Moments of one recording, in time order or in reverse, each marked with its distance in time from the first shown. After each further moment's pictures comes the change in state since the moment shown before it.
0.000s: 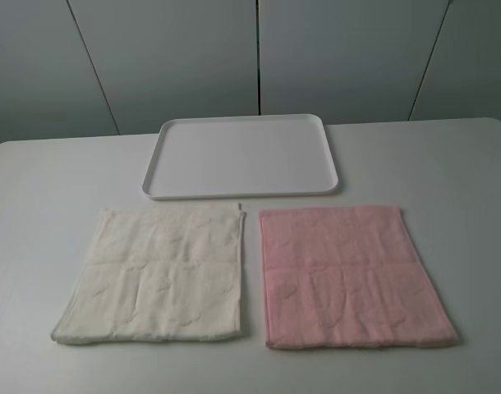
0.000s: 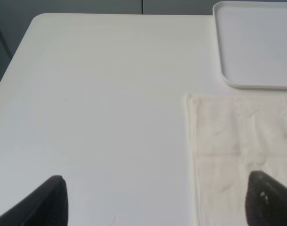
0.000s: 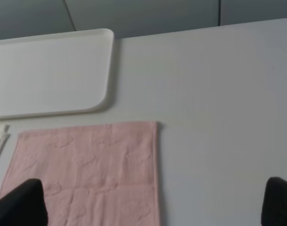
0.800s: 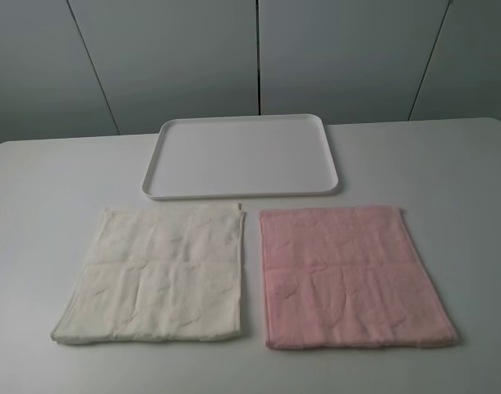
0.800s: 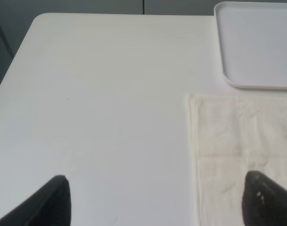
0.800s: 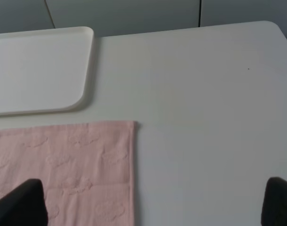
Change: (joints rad) left arm 0.015 0.000 0.000 -0.003 0.000 0.000; right arm -0.011 0.000 0.000 -0.084 -0.005 -0.006
